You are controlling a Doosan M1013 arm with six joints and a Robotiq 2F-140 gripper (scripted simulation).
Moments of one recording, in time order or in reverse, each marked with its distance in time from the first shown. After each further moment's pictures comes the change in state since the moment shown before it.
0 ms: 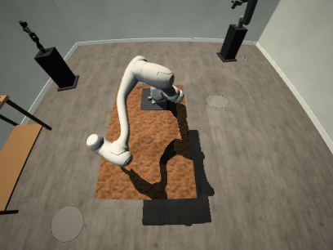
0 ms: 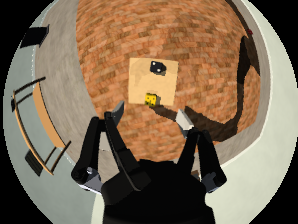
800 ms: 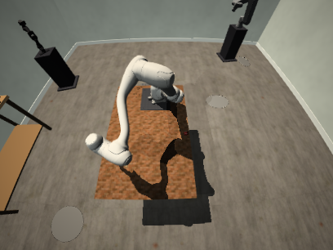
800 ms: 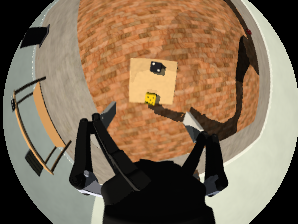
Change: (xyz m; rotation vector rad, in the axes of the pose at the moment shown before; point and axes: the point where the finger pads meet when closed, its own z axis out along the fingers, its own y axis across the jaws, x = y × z) arm 0.000 0.000 -0.011 0.000 0.000 0.000
